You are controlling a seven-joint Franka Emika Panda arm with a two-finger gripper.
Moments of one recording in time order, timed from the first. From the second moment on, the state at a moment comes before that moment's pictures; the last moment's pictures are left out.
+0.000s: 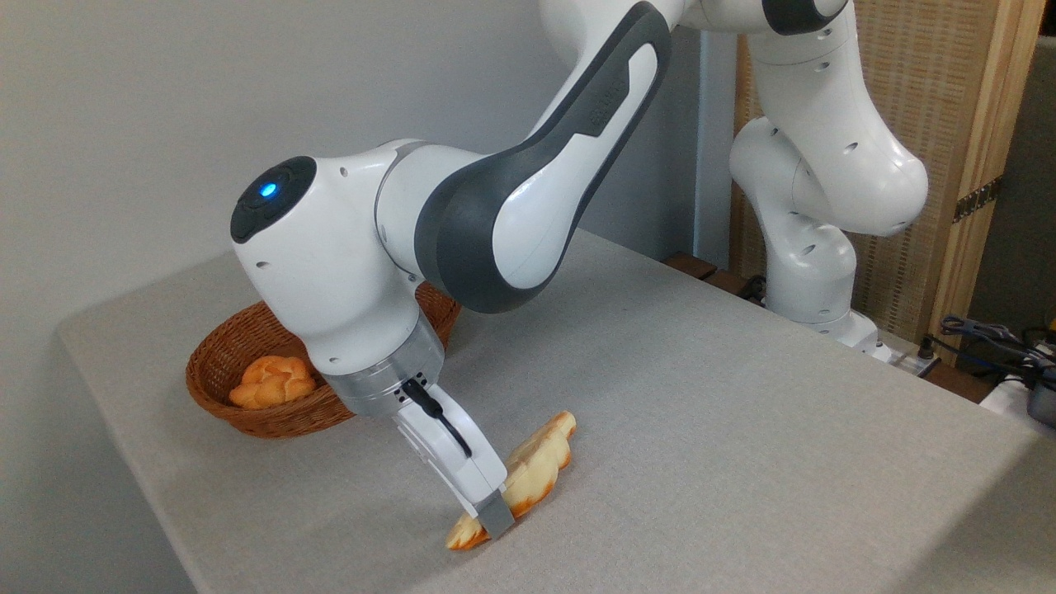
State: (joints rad) arm -0.06 0.33 0.12 -1.66 0.03 1.76 0.90
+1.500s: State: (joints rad) arm -0.07 0.28 -0.25 -1.51 -0.09 1.80 0.56
